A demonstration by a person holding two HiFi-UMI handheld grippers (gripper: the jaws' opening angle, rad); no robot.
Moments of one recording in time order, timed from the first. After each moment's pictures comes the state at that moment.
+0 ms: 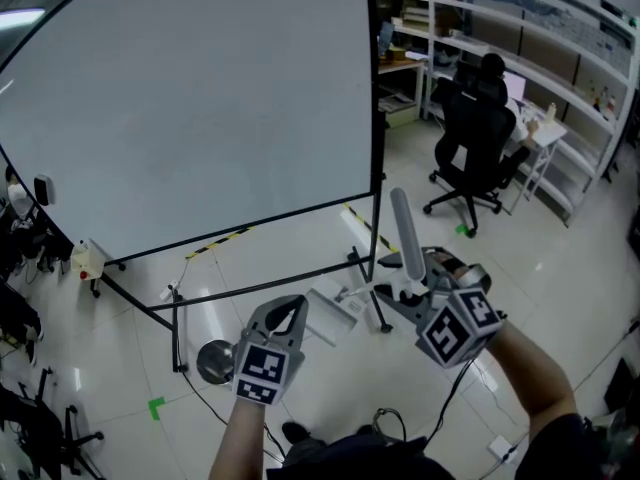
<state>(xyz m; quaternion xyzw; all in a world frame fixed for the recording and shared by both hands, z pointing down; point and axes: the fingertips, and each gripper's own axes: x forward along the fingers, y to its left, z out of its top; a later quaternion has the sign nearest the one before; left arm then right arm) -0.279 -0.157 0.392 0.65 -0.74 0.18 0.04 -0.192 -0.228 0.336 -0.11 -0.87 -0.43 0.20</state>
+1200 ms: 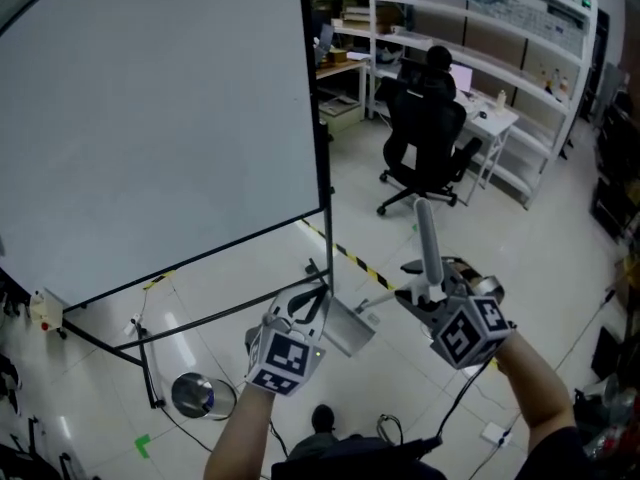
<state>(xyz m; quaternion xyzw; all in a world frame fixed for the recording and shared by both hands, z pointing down) -0.231 -0.300 0.378 0.75 -0.63 0.20 -0.03 -0.132 -0.340 0.360 0.01 -0.87 -0.39 0.30</state>
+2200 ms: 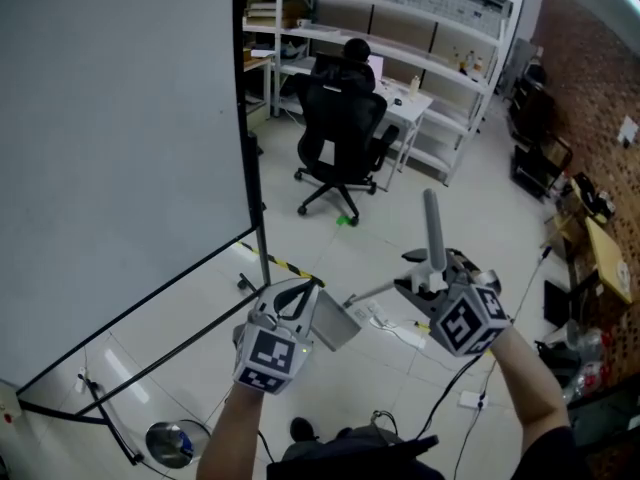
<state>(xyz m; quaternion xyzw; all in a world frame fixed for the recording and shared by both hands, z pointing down) -0.234 -0.391 0.378 0.85 -0.51 0.12 -0.03 -0.112 -0.418 0.348 0.16 -0.84 -0.33 0.39</state>
